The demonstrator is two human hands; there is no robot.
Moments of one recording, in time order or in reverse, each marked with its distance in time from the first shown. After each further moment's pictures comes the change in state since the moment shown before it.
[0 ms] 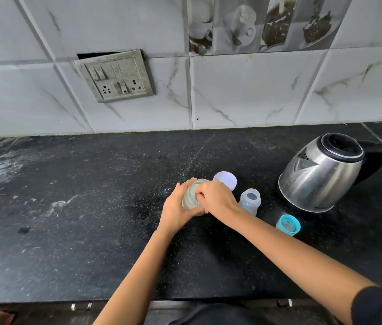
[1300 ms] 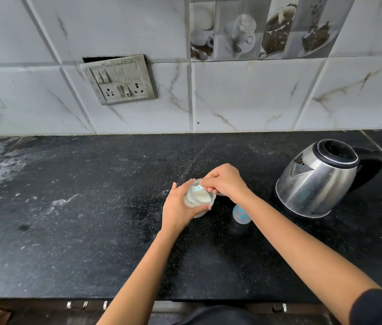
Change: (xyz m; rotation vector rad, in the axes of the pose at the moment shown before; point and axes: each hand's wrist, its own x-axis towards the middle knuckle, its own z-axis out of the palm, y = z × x) left_hand -0.006 0.046 0.004 0.159 0.105 -0.161; right_hand 0.007 0.028 -0.039 0.693 0.015 0.272
